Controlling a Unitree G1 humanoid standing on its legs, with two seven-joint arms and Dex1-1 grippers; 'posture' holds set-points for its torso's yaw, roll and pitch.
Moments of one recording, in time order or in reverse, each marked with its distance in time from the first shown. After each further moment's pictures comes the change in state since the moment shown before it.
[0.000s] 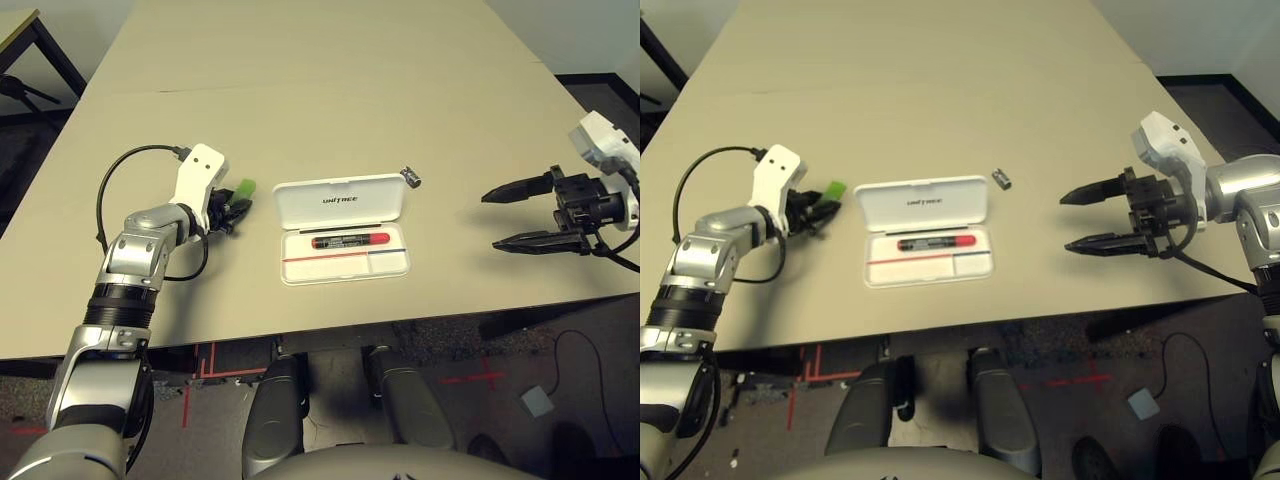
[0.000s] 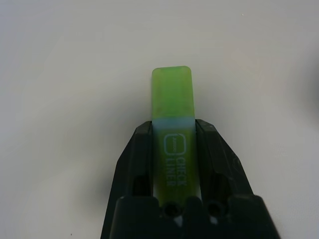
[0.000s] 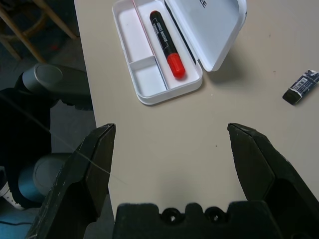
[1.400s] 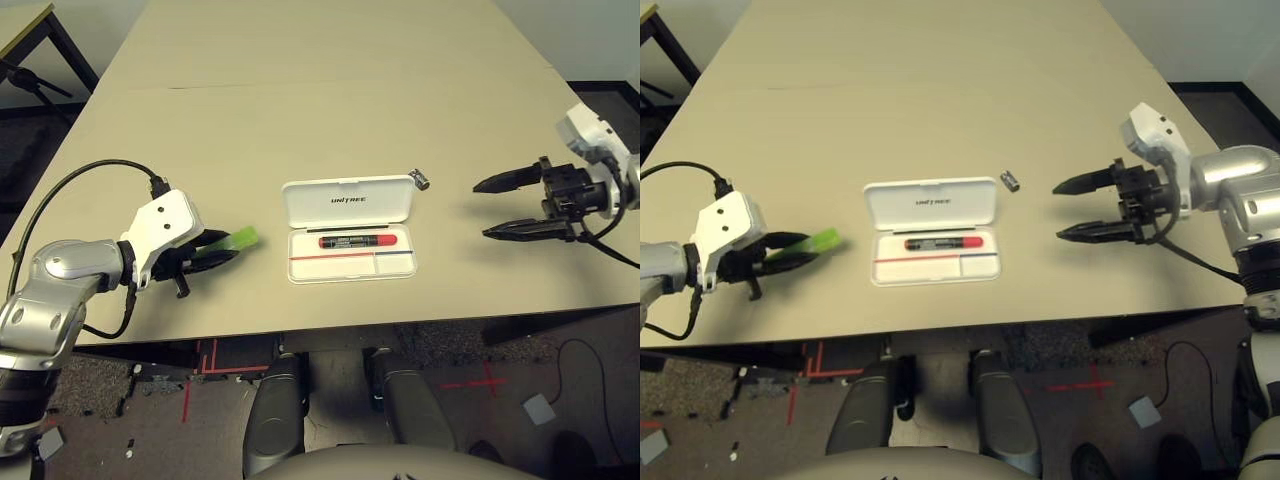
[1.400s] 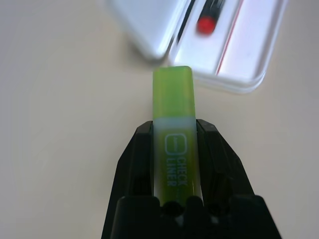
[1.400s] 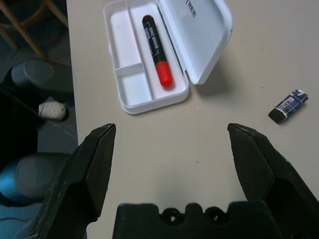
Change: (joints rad) left arm 0.375 0.335 0.092 -0.616 -0.137 -0.182 -0.449; right arm -0.119 -0.001 0.134 0.166 0.020 -0.133 0.001
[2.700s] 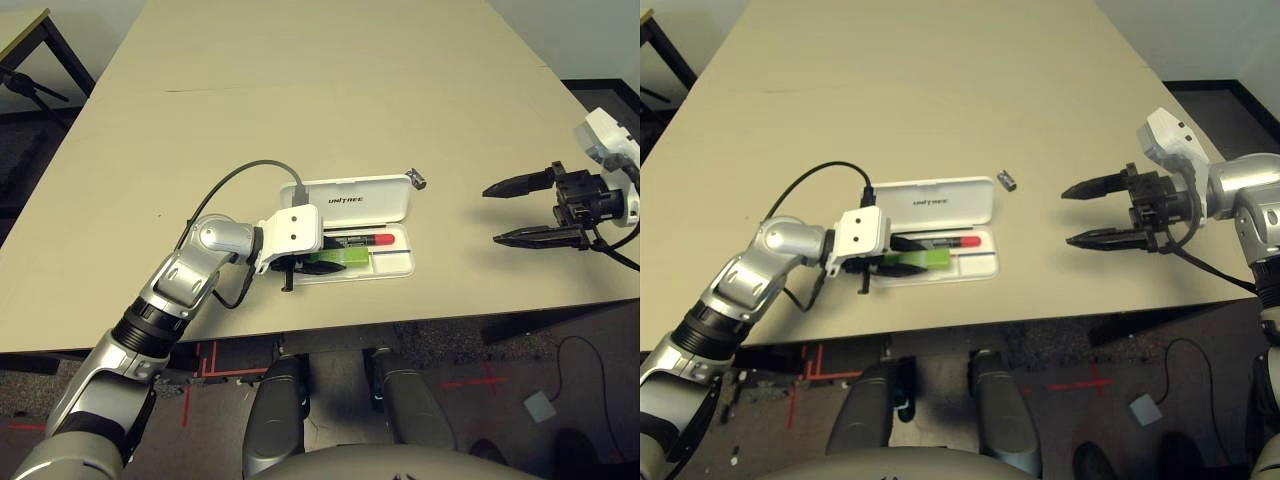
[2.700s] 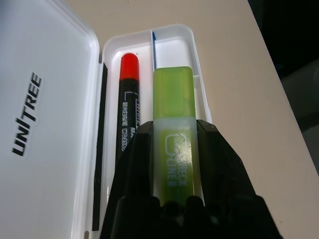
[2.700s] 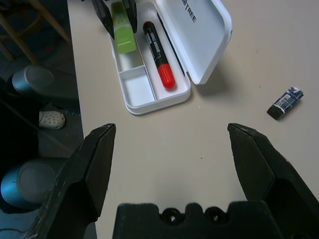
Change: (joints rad) left arm -0.331 -0.343 -0.443 0.263 0.160 -0.167 -0.062; right arm 0.076 0.016 -0.104 -0.068 -0.014 0.056 -0.010
